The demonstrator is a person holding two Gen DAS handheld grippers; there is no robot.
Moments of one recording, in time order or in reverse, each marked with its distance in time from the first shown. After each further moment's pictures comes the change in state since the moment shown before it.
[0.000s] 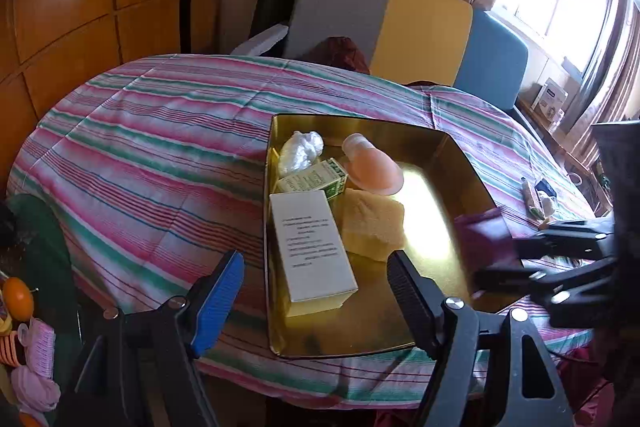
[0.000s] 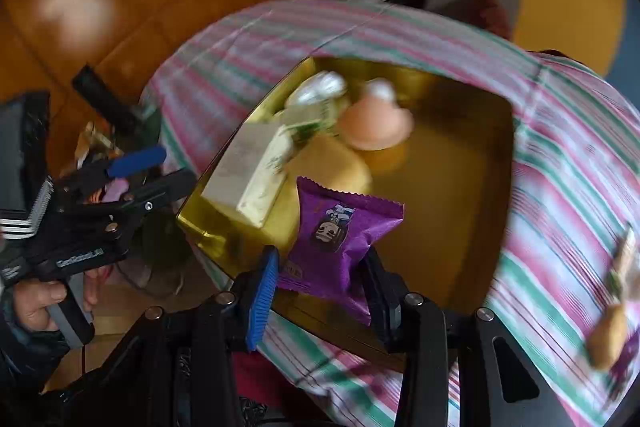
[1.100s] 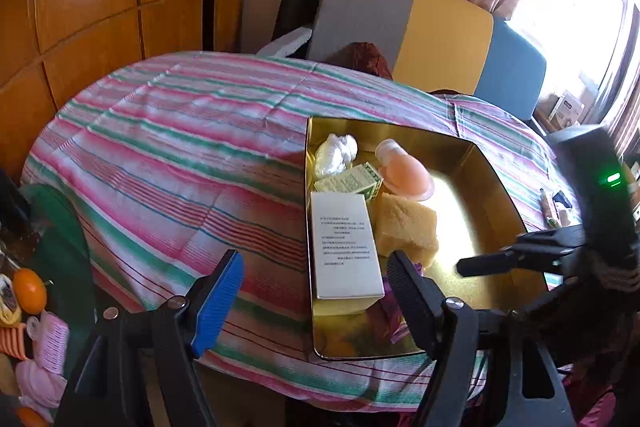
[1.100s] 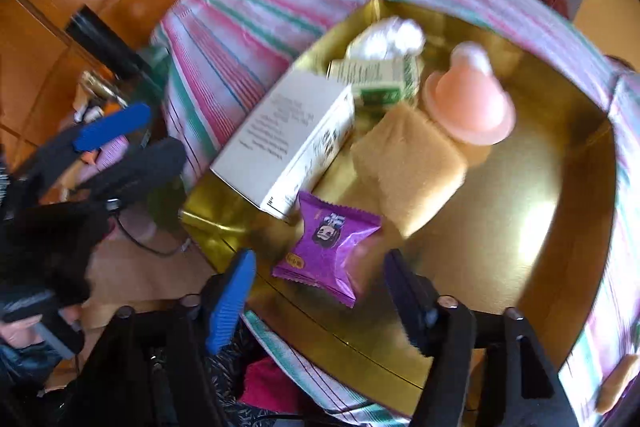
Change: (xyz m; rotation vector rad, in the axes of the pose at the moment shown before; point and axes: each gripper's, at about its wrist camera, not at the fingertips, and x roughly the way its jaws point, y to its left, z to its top) left arm -0.003 0.018 0.000 -0.021 -0.026 0.063; right arm 0.067 0.025 0.017 -0.068 0.132 0.055
